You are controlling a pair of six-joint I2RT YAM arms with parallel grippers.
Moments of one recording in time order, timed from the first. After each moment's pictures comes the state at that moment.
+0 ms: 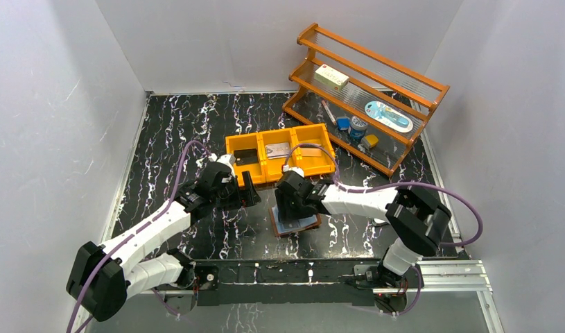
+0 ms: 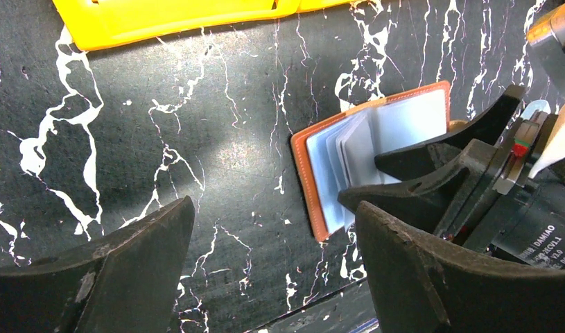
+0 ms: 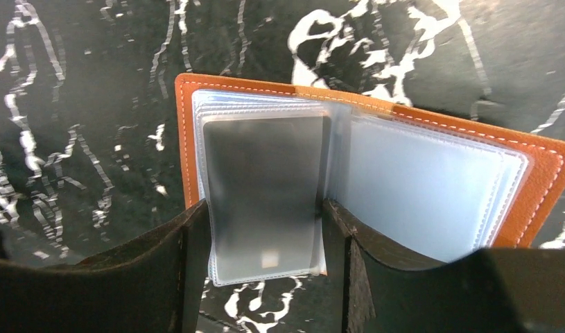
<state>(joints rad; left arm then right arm) -0.61 1.05 0.63 -0.40 0.05 -0.70 1.03 1.63 0.94 -0.41 0.10 0.71</state>
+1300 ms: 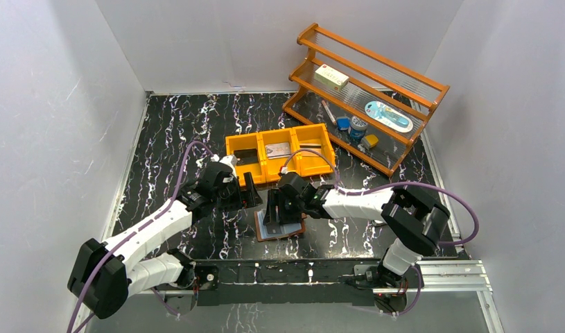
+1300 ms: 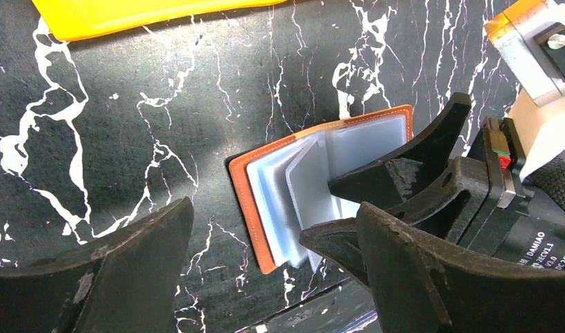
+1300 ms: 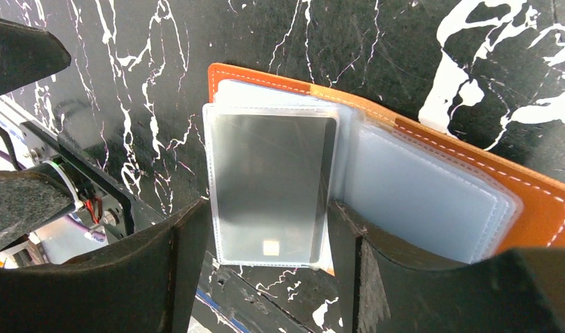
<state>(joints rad) -0.61 1.07 0.63 -0.39 0.09 -0.70 1.03 1.62 0.84 -0.11 -0.14 0.89</state>
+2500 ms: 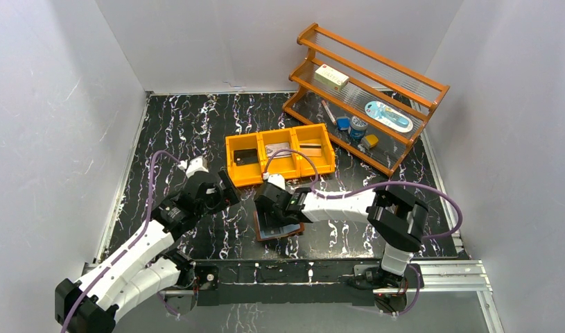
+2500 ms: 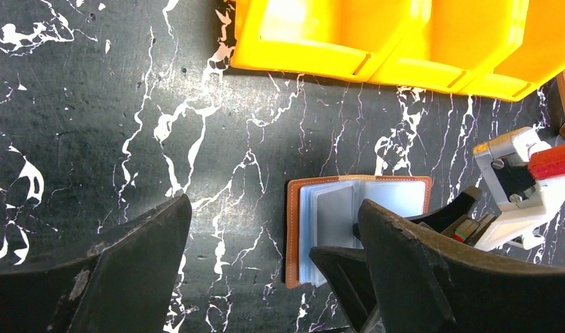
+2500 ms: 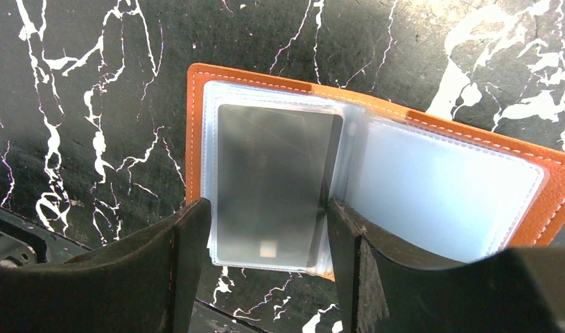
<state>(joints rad) -0.61 0.80 0.61 -0.59 -0.25 -0.85 1.19 1.74 1.06 -0.38 0.18 0.84</state>
